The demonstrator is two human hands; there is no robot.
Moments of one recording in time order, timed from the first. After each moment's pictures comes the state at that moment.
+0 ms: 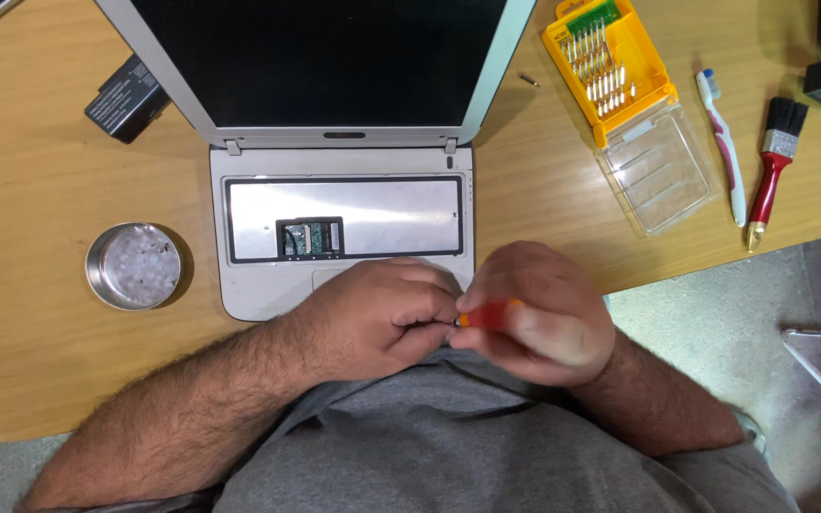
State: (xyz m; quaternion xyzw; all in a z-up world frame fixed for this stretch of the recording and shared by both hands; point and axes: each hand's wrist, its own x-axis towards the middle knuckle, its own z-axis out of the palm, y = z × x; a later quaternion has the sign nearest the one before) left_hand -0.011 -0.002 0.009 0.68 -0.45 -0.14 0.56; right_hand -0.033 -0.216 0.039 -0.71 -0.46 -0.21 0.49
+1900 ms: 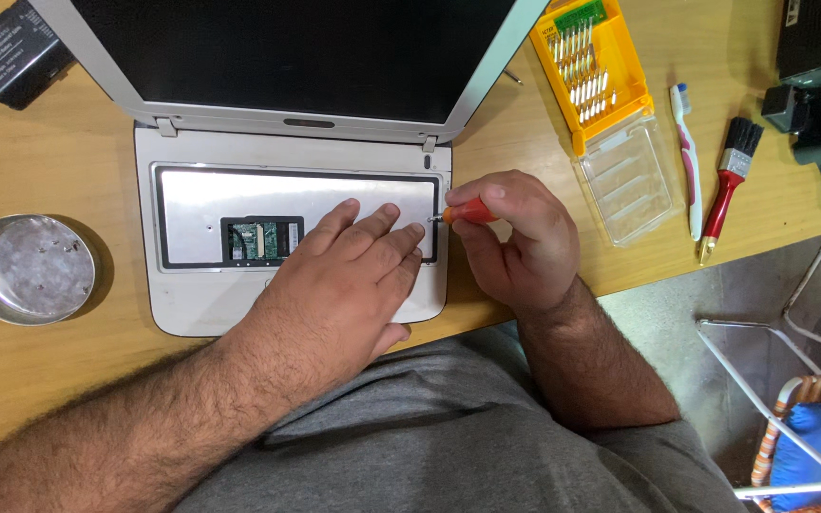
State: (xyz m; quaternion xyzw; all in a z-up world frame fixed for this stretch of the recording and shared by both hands) left_hand -0.005 -0.003 -0.008 0.87 -0.47 0.03 0.15; right_hand 0.001 -0.242 -0.016 -0.83 -0.31 -0.21 0.41
